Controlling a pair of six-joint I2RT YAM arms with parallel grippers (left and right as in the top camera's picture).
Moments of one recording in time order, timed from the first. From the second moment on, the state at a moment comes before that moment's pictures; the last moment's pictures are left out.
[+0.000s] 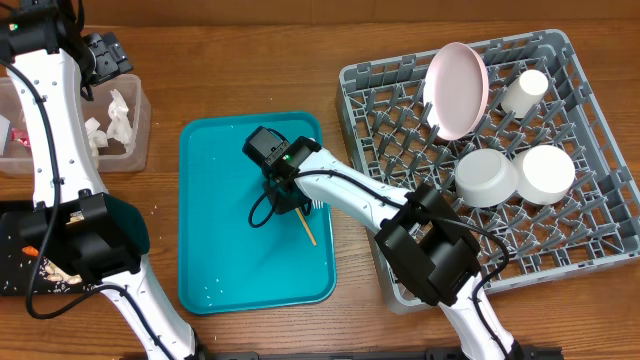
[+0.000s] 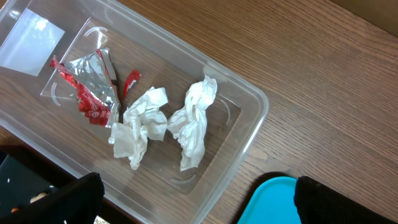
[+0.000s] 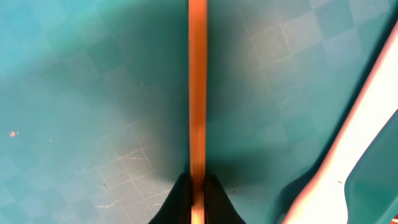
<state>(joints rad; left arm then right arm) 0.28 2.17 2.35 -1.27 -0.17 -0.26 0.83 2.27 1.76 -0.89 0.03 0.39</state>
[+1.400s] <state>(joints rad) 0.28 2.17 2.35 -1.27 -0.17 -0.26 0.35 2.09 2.06 -1.31 -0.07 0.23</state>
